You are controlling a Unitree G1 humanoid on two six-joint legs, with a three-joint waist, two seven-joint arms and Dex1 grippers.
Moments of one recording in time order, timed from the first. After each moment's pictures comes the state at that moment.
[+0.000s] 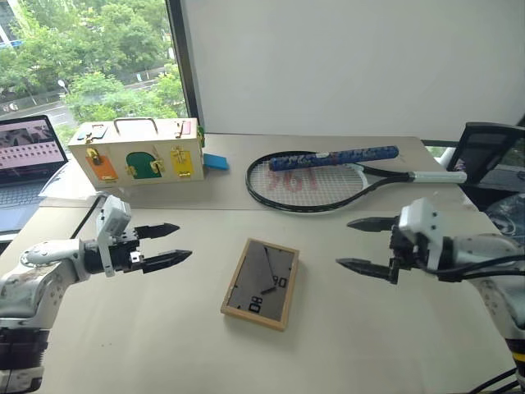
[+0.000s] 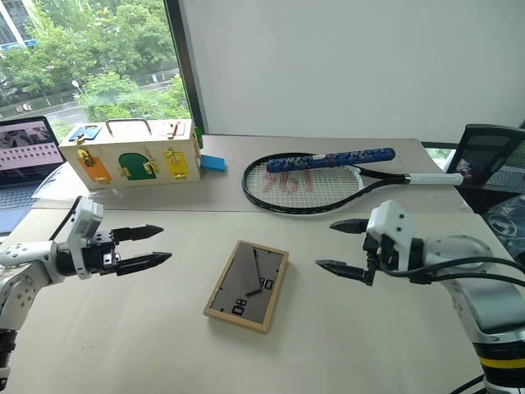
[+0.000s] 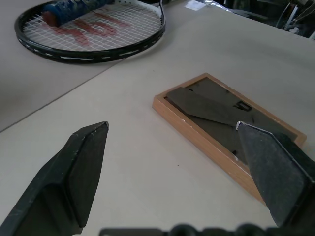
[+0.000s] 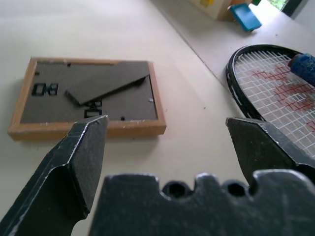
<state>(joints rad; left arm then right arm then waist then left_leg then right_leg) -0.30 0.90 0.22 -0.02 -0.64 0.55 -1.22 -0.30 -0.90 -0.07 -0.28 0.43 0.33 1.05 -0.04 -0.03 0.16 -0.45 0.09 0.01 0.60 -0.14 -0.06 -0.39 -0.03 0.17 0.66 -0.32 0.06</state>
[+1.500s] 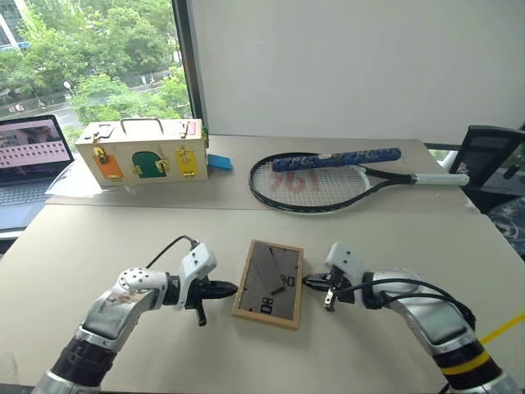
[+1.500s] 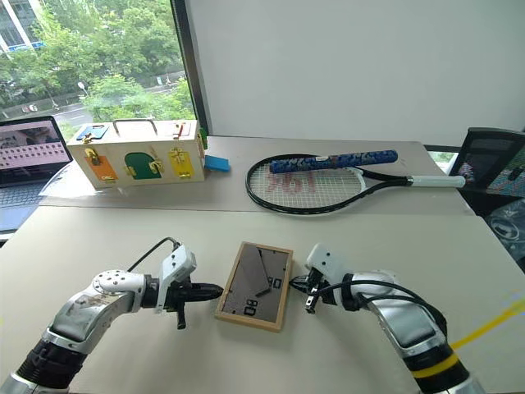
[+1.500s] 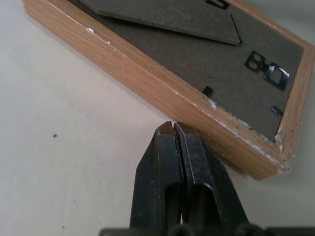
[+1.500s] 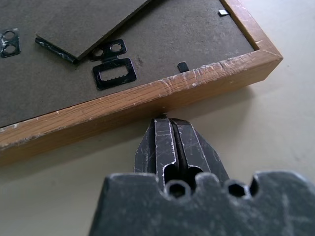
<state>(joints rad) -0.27 0.69 -0.16 -0.19 -0.38 0.63 -1.02 -0.37 -0.62 0.26 -0.17 0.20 0.56 0.83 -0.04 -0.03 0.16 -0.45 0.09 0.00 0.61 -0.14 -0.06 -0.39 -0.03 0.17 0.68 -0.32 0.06</state>
